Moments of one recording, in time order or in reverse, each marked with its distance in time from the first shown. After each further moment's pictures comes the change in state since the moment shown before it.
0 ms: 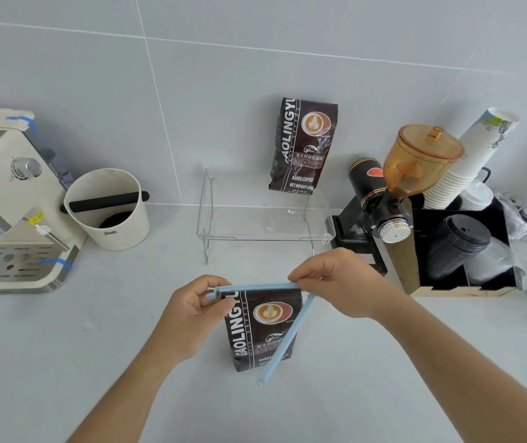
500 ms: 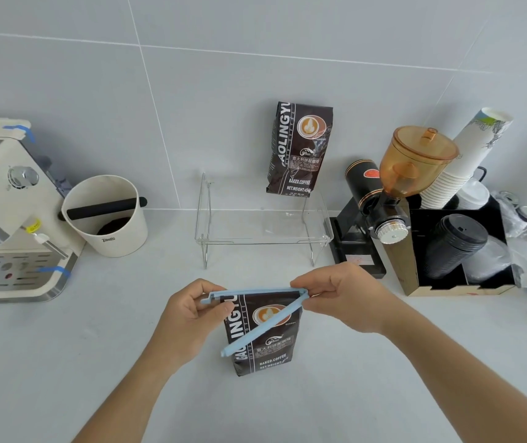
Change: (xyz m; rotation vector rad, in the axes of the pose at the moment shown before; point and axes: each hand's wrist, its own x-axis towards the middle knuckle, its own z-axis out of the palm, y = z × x) left_hand 0.005 -0.006 -0.003 -0.035 0.023 0.009; right_hand -0.013 0.013 0.004 0.164 -0.037 0.028
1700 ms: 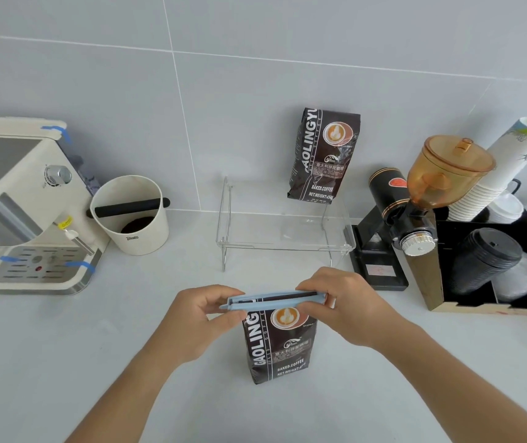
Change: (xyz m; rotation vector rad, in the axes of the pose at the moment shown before) left_hand 0.003 0.010 -0.026 0.350 -0.056 0.095; right_hand 0.021 -0.007 0.024 -0.375 0.123 -0.297
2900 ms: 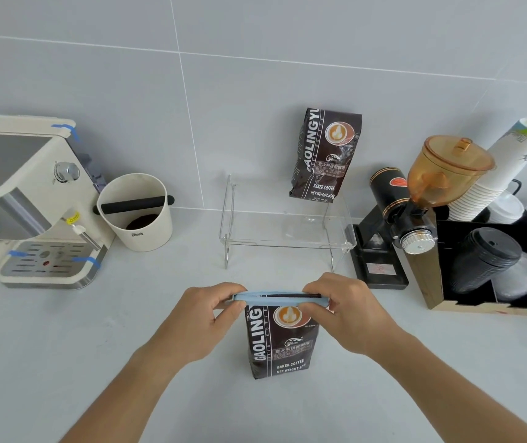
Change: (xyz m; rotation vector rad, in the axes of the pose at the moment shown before) left_hand -0.013 0.014 0.000 0.390 -0.012 0.133; right_hand -0.016 0.000 0.013 -0.006 0.102 -0.023
